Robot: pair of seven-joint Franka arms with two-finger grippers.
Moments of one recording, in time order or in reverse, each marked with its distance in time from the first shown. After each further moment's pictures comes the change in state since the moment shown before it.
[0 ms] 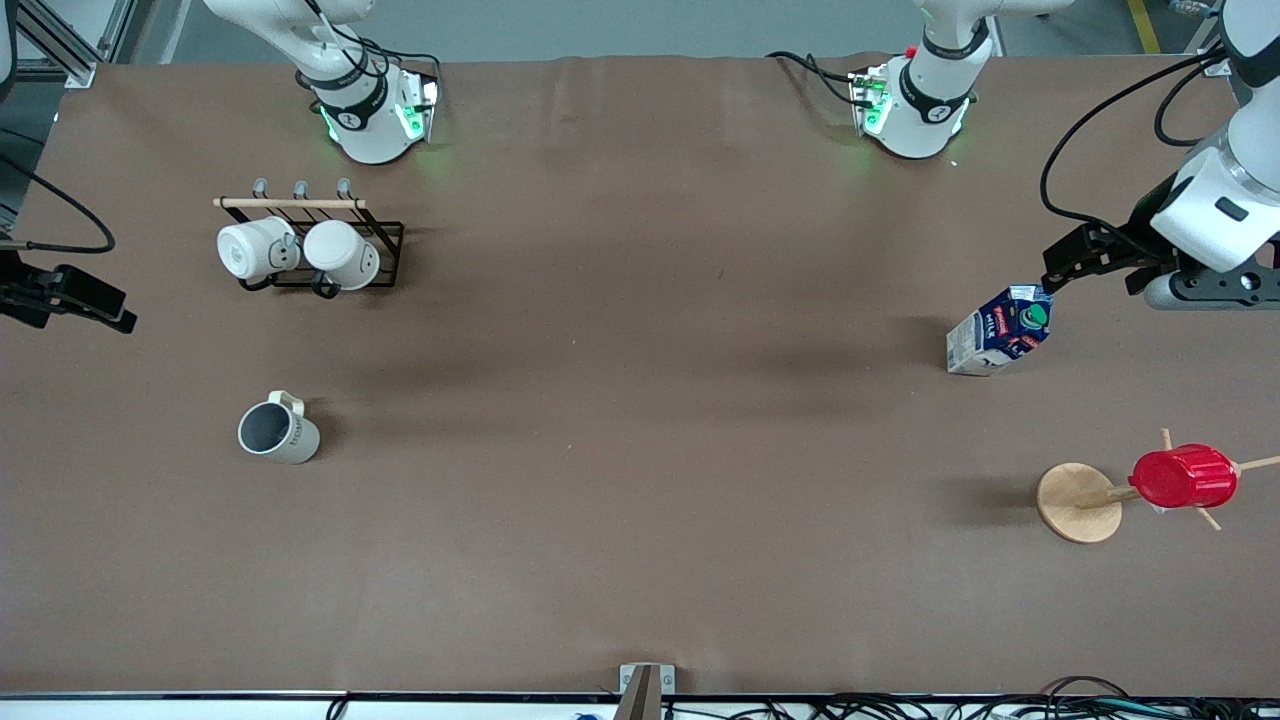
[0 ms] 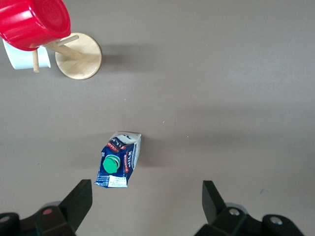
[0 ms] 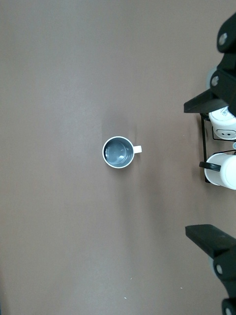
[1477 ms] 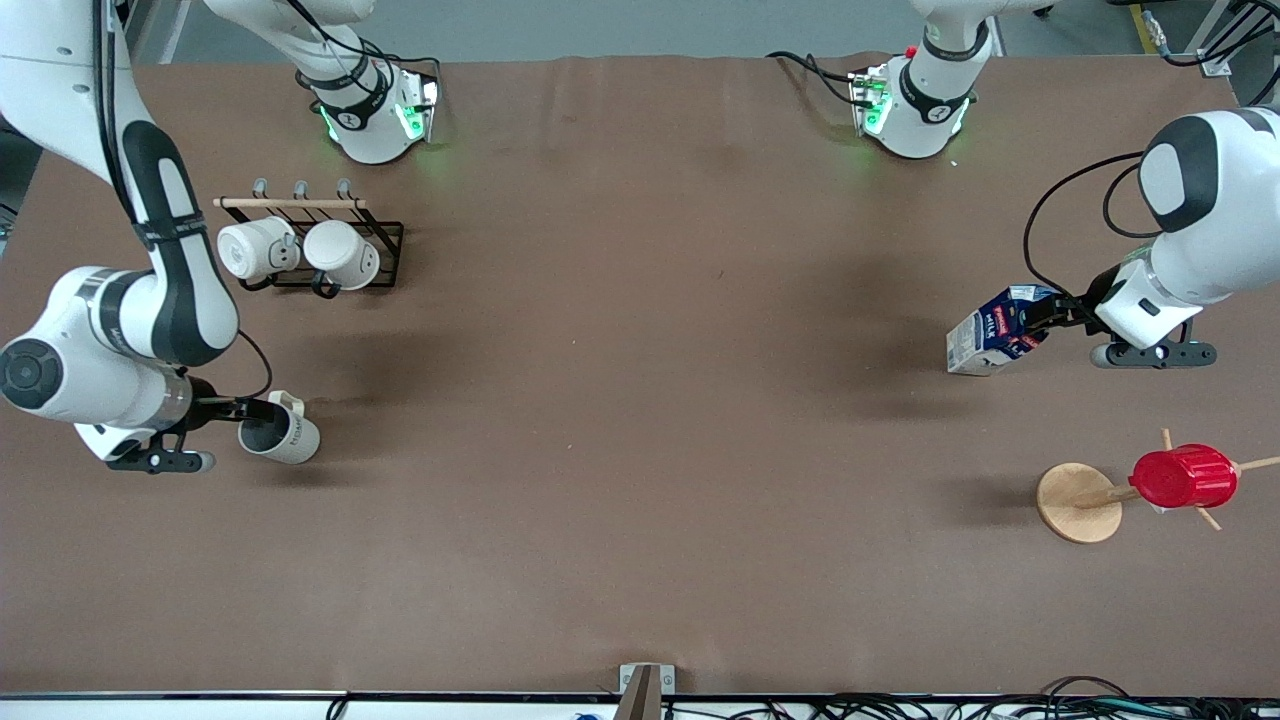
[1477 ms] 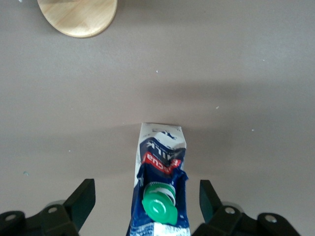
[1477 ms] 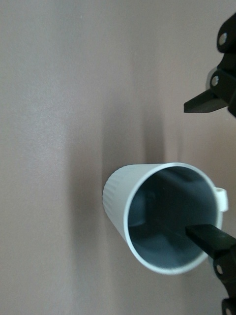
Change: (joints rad) left arm 0.161 0.059 0.004 -0.431 0.009 0.402 0.184; right arm -0.018 0.378 -0.058 -0.369 0.000 0.594 -0.120
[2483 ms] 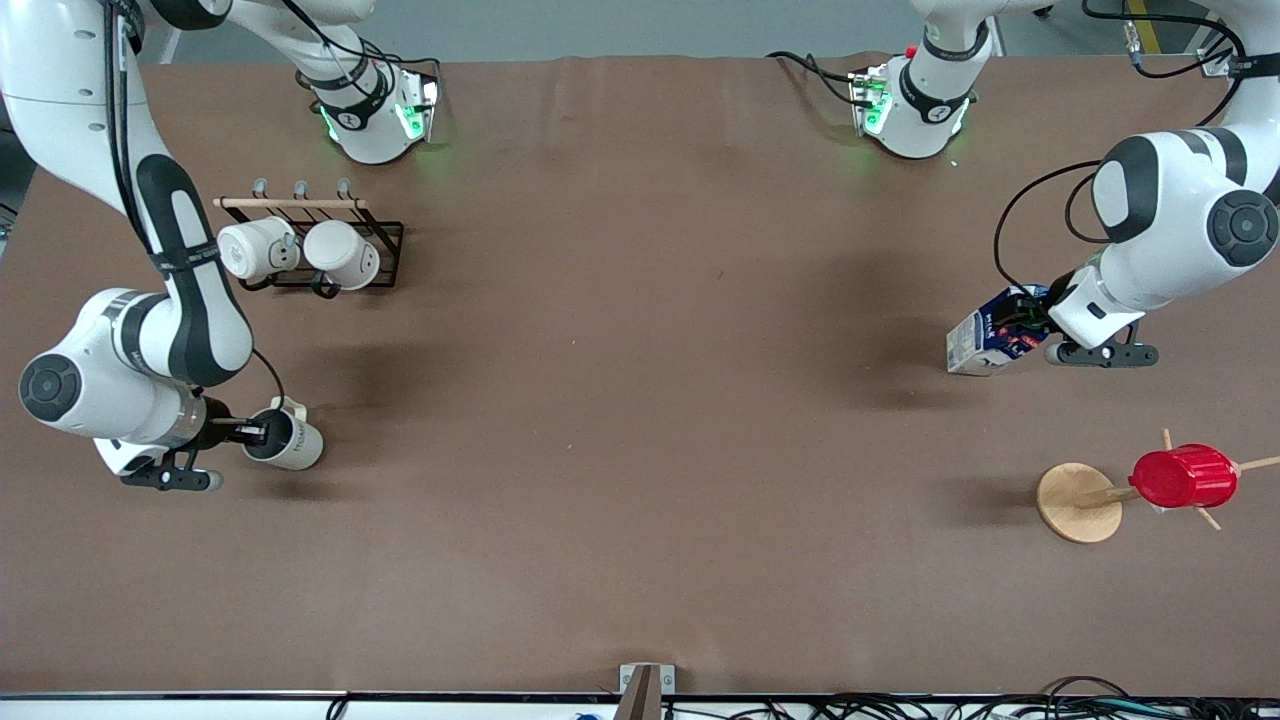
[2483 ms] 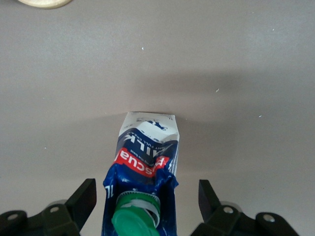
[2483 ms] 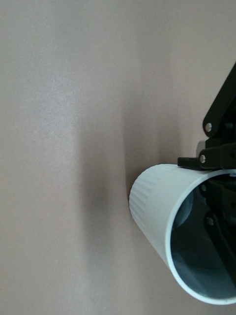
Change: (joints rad) left arm -0.004 0.019 -0.025 -0.104 0.000 0.073 0.004; right arm 0.003 0.066 0.001 0.059 0.078 0.051 0.000
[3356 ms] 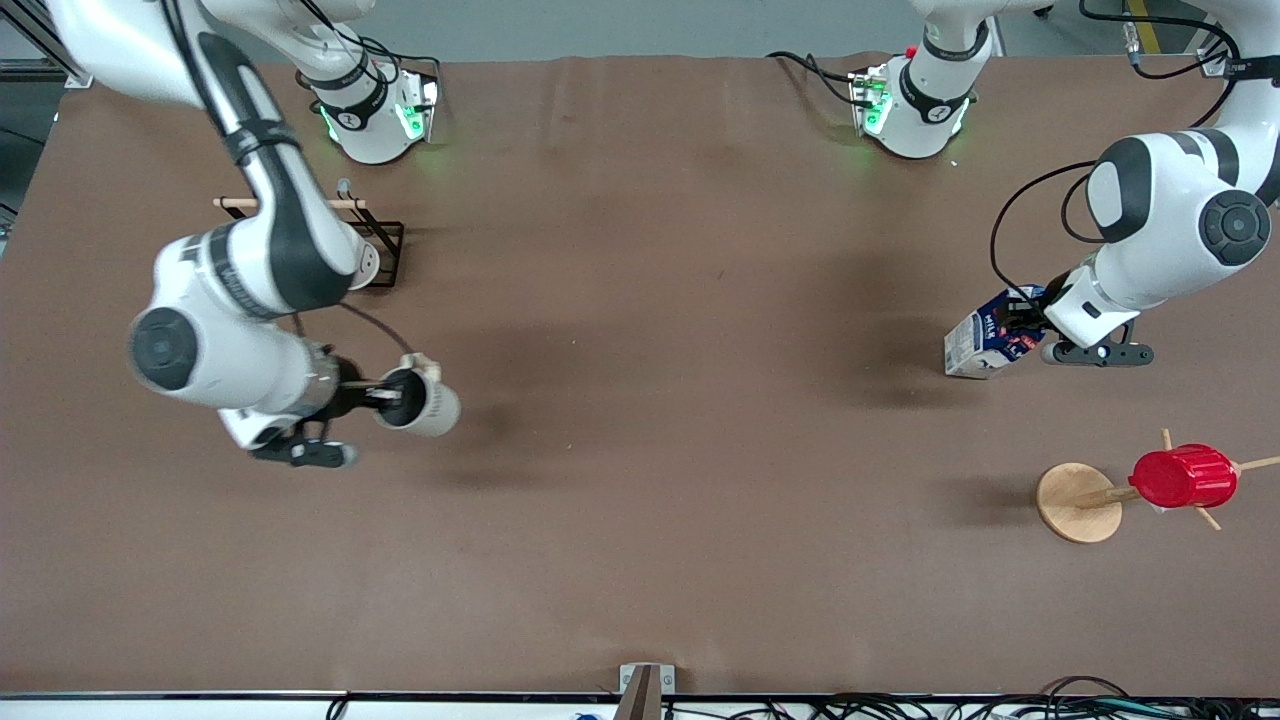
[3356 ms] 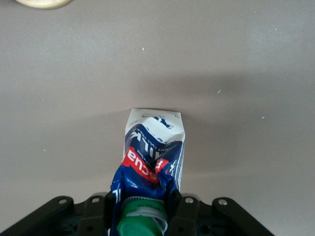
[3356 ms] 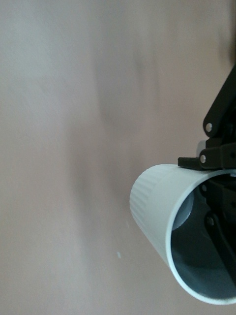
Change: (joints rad) left arm 0.000 0.000 -0.001 -0.012 0.007 0.030 0.000; right arm 0.109 -0.144 0.362 0.122 0.002 -0.287 0.537
